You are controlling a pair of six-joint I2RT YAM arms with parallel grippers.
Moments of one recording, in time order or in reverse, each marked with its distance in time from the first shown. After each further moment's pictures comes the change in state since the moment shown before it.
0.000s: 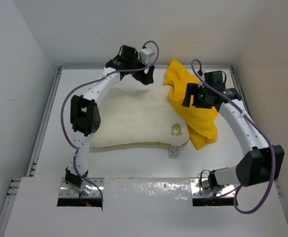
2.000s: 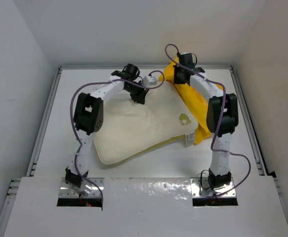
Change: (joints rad) left arm -0.014 0.041 -0.138 -0.227 0.113 0.473; right arm 0.049 0.760 0.525 0.293 0.193 -0.050
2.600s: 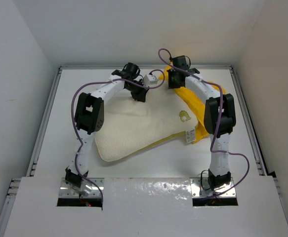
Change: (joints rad) left arm 0.002 0.022 0.033 0.013 -0.001 0.024; right arm 0.047 0.000 0.002 -0.074 -0.024 -0.013
